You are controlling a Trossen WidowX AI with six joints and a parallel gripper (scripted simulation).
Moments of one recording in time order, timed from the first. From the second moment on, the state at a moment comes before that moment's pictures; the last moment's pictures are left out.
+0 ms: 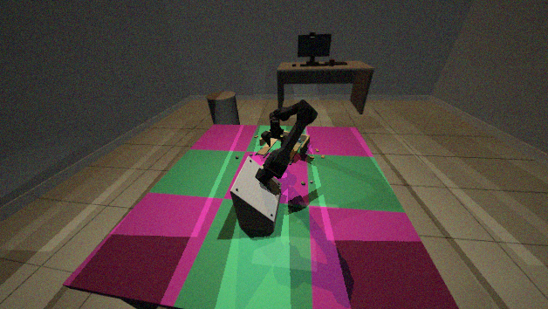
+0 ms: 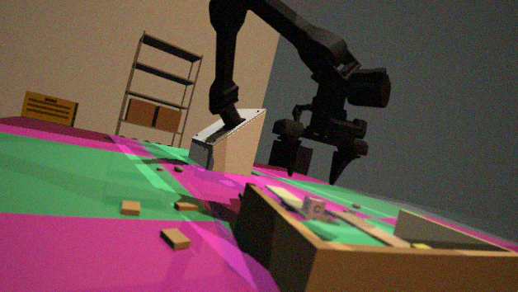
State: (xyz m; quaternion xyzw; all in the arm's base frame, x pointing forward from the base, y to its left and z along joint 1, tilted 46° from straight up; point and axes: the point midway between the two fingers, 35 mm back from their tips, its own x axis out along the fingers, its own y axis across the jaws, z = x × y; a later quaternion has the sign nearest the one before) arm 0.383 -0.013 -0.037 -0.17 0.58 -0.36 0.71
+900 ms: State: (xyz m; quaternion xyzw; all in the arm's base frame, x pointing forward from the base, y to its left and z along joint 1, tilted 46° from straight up) arm 0.416 -0.034 -0.046 -0.16 0.58 -0.36 0.71
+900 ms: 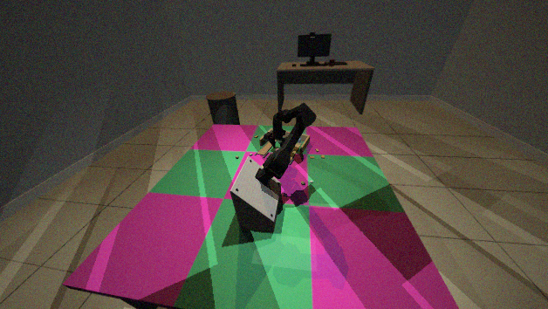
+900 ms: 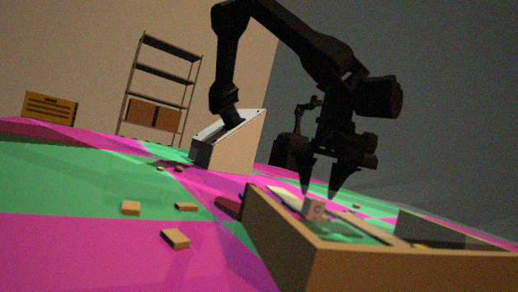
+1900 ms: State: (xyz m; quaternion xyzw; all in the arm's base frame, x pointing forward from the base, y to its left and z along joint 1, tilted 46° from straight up) arm 0.415 -0.054 -0.066 -0.17 0.58 -0.36 0.71
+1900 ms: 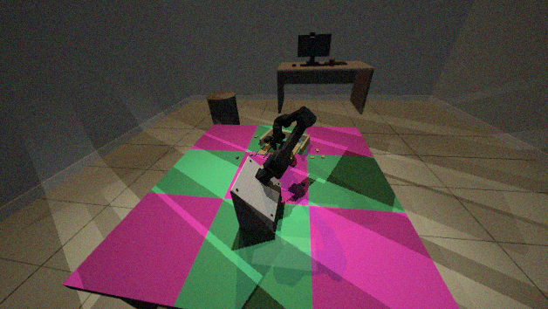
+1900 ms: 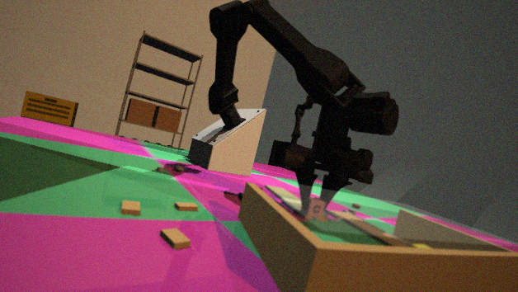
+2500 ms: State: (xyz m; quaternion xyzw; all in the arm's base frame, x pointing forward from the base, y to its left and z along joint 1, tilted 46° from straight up) arm 0.373 -0.036 -0.049 -0.17 0.59 -0.36 0.71
